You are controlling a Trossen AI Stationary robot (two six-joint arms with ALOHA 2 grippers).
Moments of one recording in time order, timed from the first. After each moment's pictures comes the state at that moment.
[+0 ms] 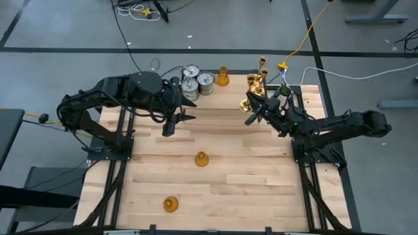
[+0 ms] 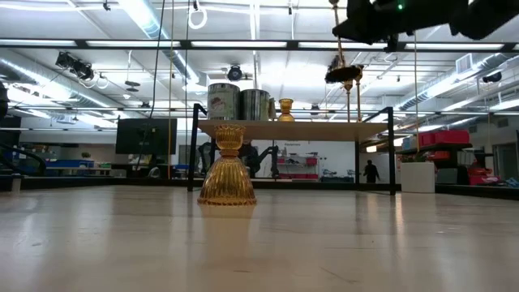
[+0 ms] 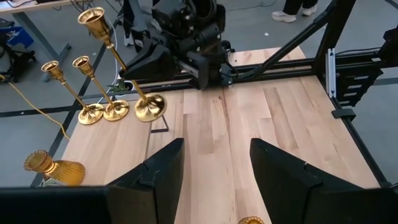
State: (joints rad) left arm 0.01 1.42 1.89 -0.95 -0.05 0.12; right arm -0.06 1.06 0.53 0.78 0.67 -0.17
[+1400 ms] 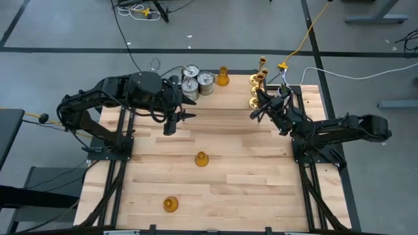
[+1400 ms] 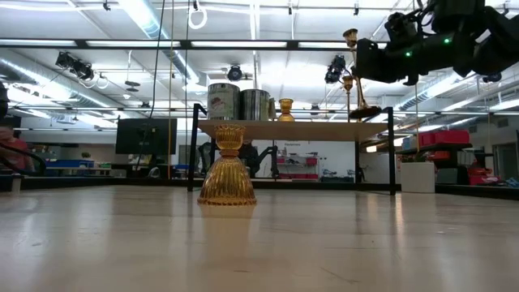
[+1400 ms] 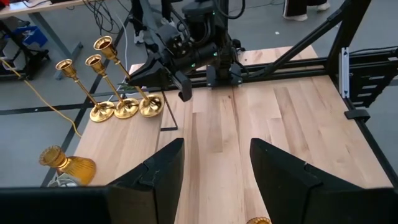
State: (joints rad) left arm 0.01 1.42 1.89 -0.95 -0.09 0.12; right arm -0.23 1.06 0.30 0.96 0.72 -0.18
